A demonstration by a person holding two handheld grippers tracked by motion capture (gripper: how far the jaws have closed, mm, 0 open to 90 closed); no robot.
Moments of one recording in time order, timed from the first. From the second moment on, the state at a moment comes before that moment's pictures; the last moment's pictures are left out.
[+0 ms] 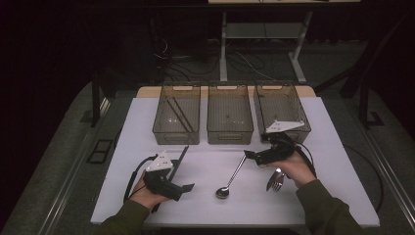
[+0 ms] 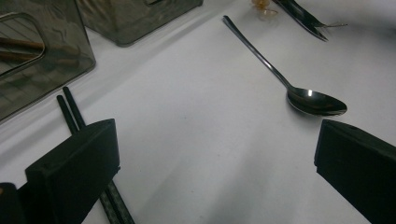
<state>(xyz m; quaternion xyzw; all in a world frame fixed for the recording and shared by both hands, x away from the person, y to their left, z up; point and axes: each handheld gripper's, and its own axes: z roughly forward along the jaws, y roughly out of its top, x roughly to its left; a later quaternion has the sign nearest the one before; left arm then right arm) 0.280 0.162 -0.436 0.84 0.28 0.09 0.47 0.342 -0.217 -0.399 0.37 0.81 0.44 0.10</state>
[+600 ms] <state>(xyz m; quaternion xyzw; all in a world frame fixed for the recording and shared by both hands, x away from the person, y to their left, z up) 0.279 0.162 -0.435 0.84 0.28 0.09 0.46 0.289 -0.273 -0.425 0.40 0.78 0.46 0.13</state>
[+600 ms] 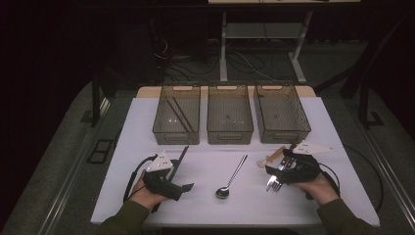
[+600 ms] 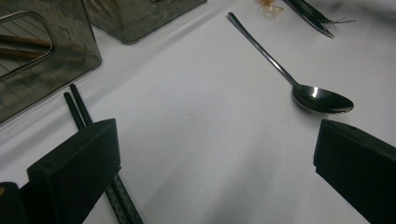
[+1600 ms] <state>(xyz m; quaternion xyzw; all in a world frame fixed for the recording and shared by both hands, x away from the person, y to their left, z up) 0.317 0.178 -0.429 0.84 0.35 0.14 0.38 0.254 -0.288 -0.443 0.41 0.79 0.43 0.15</state>
